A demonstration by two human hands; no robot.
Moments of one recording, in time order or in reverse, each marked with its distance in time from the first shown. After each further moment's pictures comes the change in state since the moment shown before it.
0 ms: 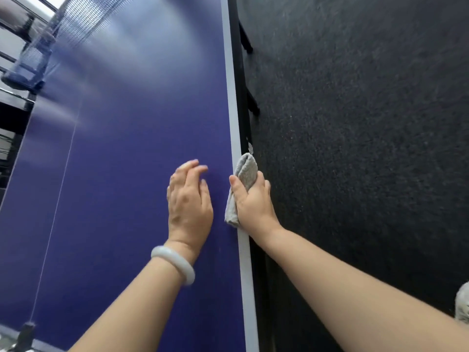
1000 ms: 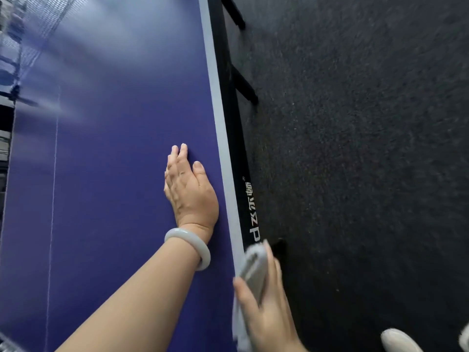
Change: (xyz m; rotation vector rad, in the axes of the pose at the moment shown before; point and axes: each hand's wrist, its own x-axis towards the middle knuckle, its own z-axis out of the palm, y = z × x) left_hand 0.116 0.021 0.056 -0.024 -0.004 -0.323; right_hand -0.051 0.033 -0.001 0.141 -0.030 0.043
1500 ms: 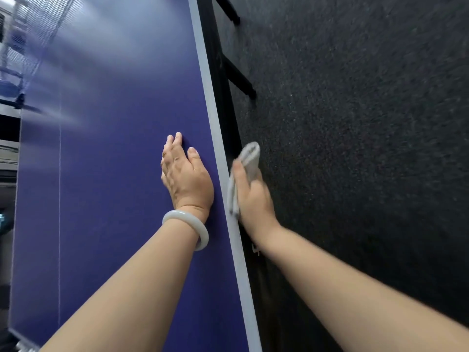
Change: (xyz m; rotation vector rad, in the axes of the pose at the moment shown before) left_hand -0.001 0.003 0.000 -0.003 0.006 -0.006; right_hand 0.120 -0.051 0.001 0.134 0.063 0.063
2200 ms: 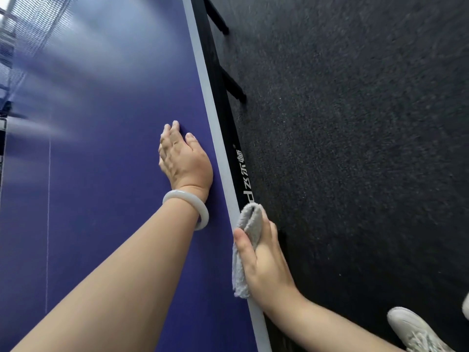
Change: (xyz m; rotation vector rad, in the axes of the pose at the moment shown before) left_hand 0.002 0.000 0.000 0.010 -0.009 -0.004; right_hand -0.119 0.047 -0.015 -0.183 -0.072 -0.093
